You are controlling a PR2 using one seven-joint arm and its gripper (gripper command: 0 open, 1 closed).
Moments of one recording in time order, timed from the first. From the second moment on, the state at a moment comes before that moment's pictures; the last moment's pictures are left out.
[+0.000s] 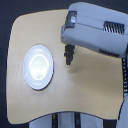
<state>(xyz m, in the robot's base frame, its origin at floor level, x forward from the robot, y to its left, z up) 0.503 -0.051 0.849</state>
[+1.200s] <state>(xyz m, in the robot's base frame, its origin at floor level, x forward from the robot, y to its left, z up) 0.474 0.131 0.824</state>
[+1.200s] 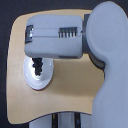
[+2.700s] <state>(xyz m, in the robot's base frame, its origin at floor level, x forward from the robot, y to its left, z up) 0.444 0.122 0.739</state>
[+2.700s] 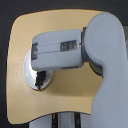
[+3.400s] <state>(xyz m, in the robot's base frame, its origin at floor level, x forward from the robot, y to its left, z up) 0.446 0.132 0.739</state>
